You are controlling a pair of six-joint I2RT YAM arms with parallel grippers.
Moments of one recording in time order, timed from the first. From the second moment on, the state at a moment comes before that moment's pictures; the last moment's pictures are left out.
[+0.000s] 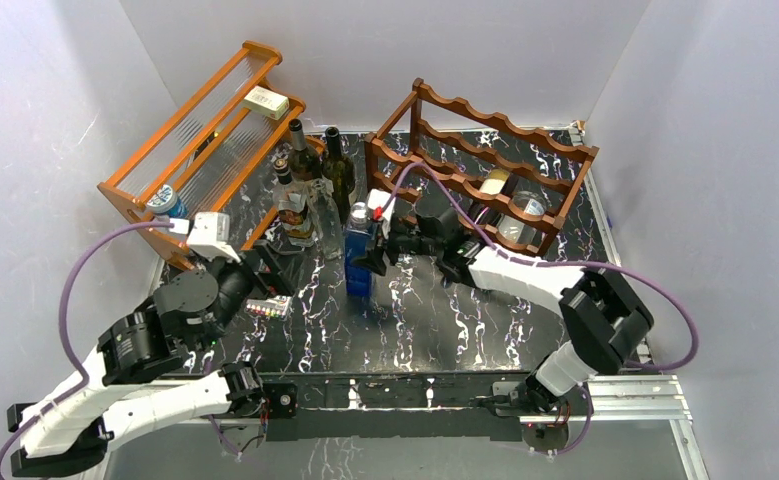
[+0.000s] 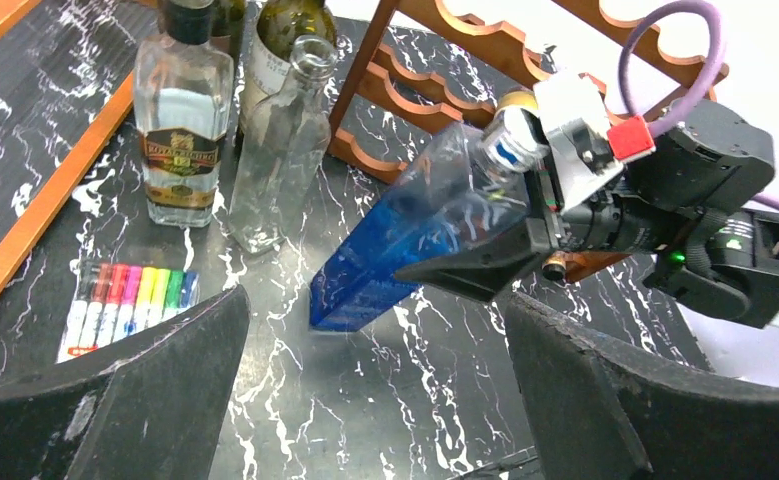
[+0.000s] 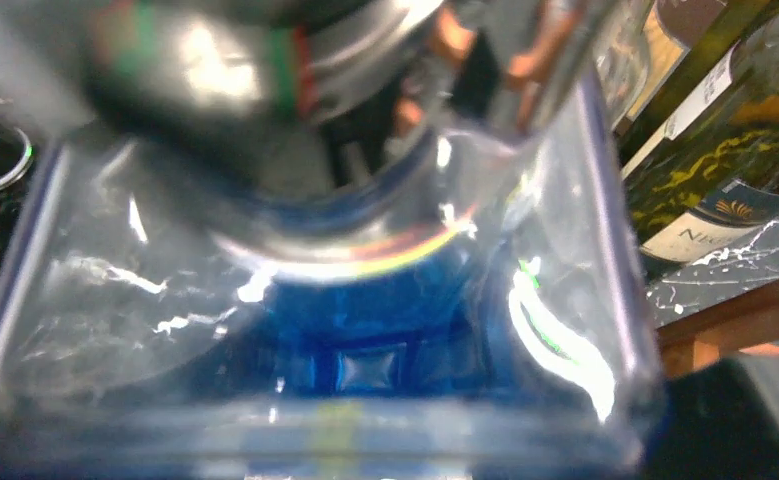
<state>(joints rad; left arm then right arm) -1.09 0.57 1.05 -0.75 -0.72 -0.55 0.81 1.51 0.93 0.32 -0.57 -0.18</state>
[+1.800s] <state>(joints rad) -1.09 0.49 1.08 -0.87 -0.73 -0.63 0.80 1.79 1.23 0.55 0.00 -0.20</state>
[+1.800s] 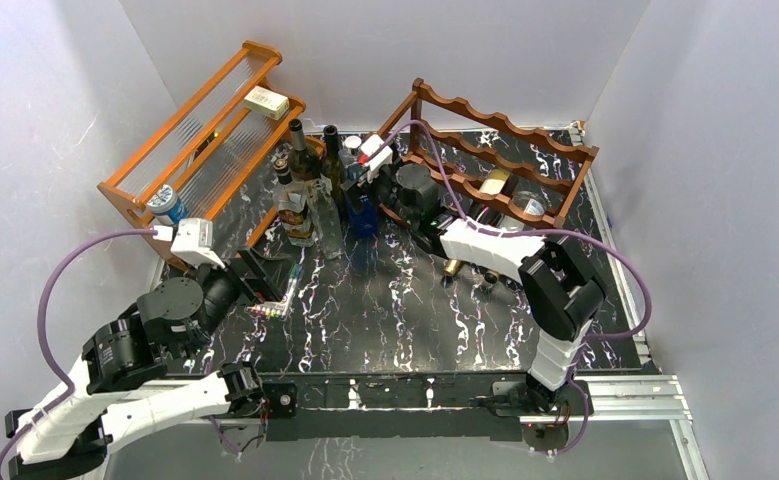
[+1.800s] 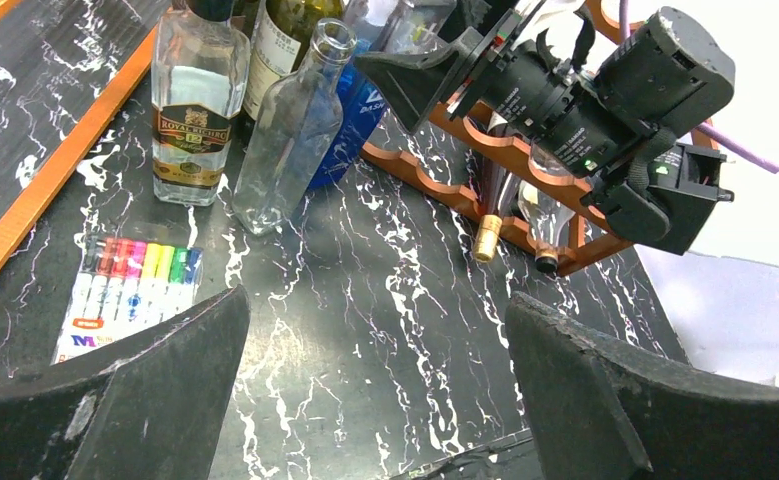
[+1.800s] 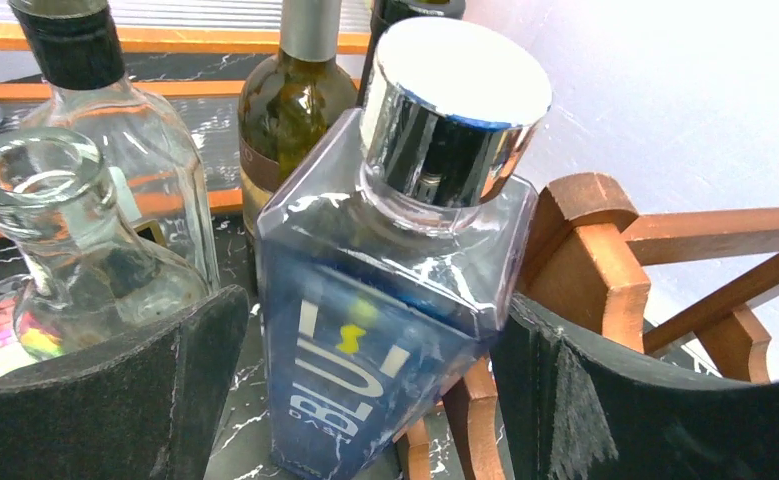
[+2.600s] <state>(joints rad) -1.09 0.51 0.94 -0.73 -0.72 -0.54 0.80 0.82 0.94 -0.42 -0.30 -0.84</state>
